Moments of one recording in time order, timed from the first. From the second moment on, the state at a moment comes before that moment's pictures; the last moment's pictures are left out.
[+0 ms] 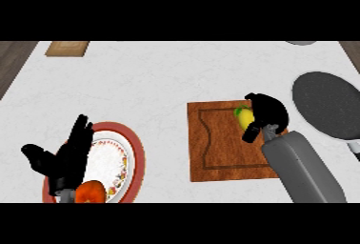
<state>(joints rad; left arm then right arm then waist) 0.05 0.17 -0.08 -1.51 0.29 0.26 0.10 -0.49 -0.23 0.28 -1.21 0.79 0.26 0.76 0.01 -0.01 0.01</state>
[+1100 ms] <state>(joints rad) 0.07 0.15 -0.06 -1.51 0.27 0.27 0.09 -0.21 -0.28 0.50 -1.52 0.91 0.21 0.42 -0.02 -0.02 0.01</state>
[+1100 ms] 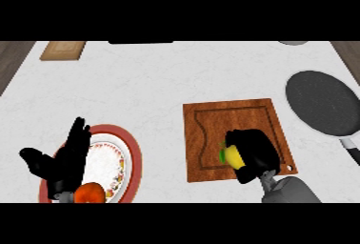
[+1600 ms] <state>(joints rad) 0.10 0.15 -0.05 -1.54 0.27 0.27 0.09 -0.05 -0.37 0.51 -1.96 1.09 0.04 0.49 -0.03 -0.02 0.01</state>
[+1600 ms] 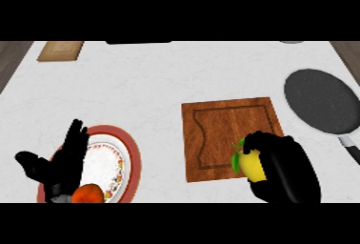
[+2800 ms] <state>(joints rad) 0.06 0.13 -0.06 -1.52 0.26 0.25 0.11 -0.27 -0.43 -0.08 -1.70 0.82 -0.04 0.31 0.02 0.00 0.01</state>
